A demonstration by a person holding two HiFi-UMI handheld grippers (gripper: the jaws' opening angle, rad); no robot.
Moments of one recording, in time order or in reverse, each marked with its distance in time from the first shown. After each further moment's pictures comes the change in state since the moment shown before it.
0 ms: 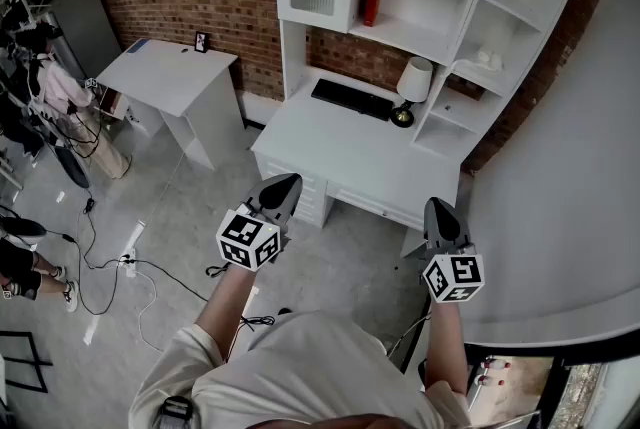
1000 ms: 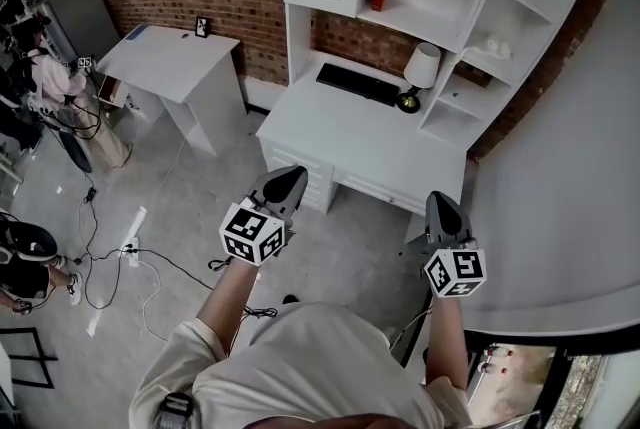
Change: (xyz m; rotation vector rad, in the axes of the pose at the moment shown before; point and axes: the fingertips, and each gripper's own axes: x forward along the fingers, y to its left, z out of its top) left arm -0.014 0.015 -0.010 -0.015 0.018 -0.018; right arm 0.008 0.028 -0.011 0.024 0.016 0.000
